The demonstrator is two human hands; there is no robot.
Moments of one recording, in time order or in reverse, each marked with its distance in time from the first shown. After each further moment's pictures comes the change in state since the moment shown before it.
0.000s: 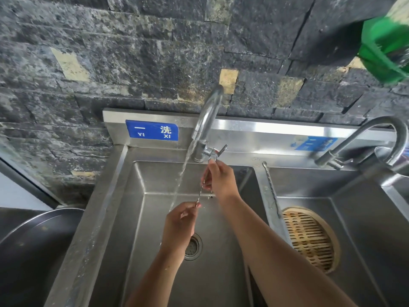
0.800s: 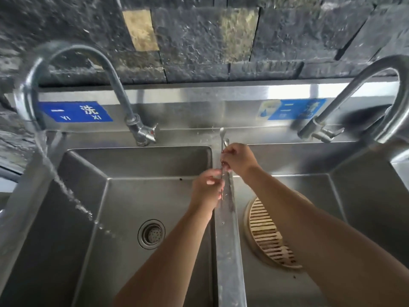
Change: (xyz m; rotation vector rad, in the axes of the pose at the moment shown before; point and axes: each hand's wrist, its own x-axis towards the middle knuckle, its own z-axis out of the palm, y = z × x) left_hand 0.070 -0.054 0.285 0.167 -0.007 -0.236; right_hand 0.172 0.107 -0.240 -0.376 -0.112 0.059
